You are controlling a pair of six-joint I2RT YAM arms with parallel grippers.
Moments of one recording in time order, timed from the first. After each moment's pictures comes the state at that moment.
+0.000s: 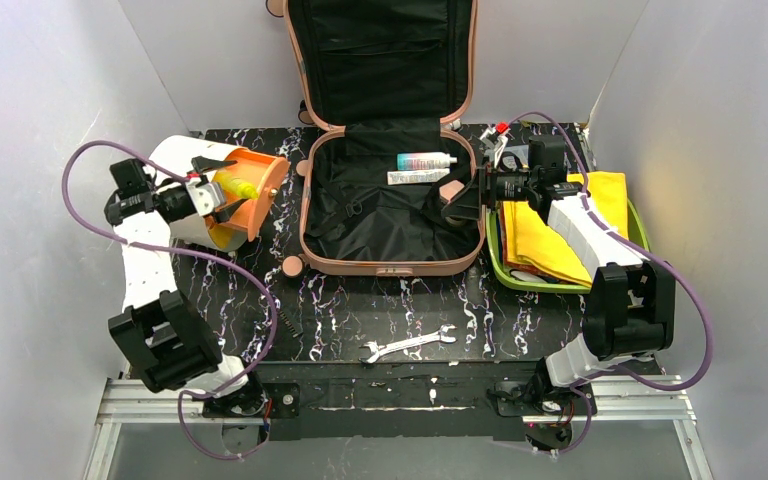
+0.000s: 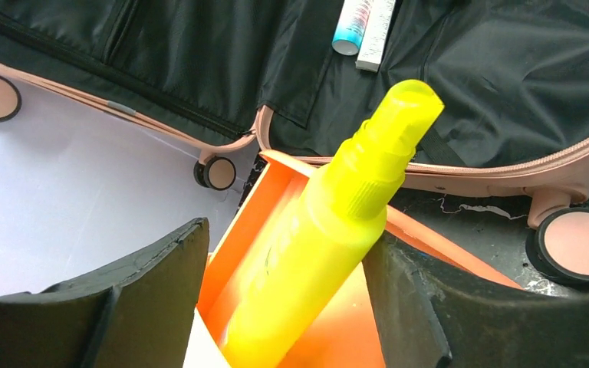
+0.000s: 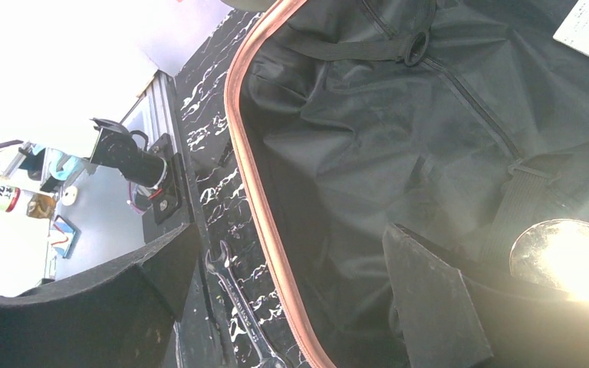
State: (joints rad) left arm 0.45 1.43 1.27 -0.72 1.38 1.63; right arm 0.14 1.54 1.16 -0.21 -1.16 0.08
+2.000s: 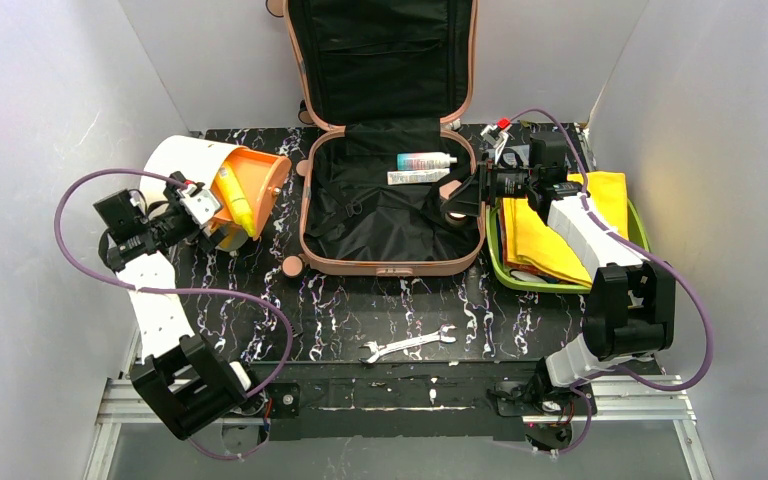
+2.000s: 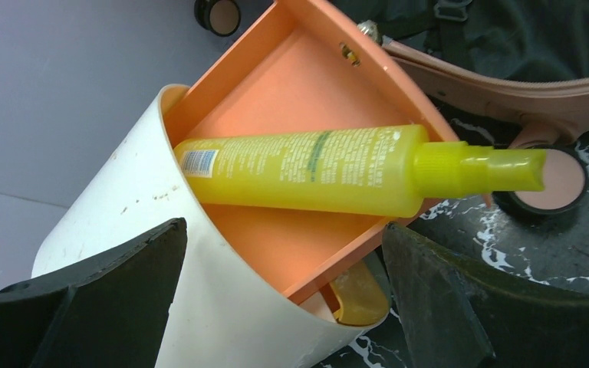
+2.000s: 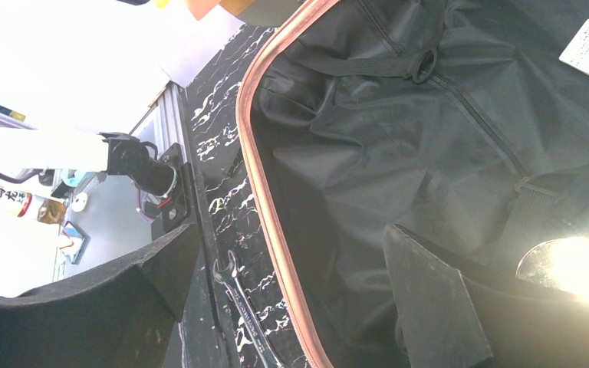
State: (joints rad) left arm 0.58 1.18 1.01 -0.50 1.09 1.25; right arm 0.15 1.54 1.16 -0.13 -1.18 0.15
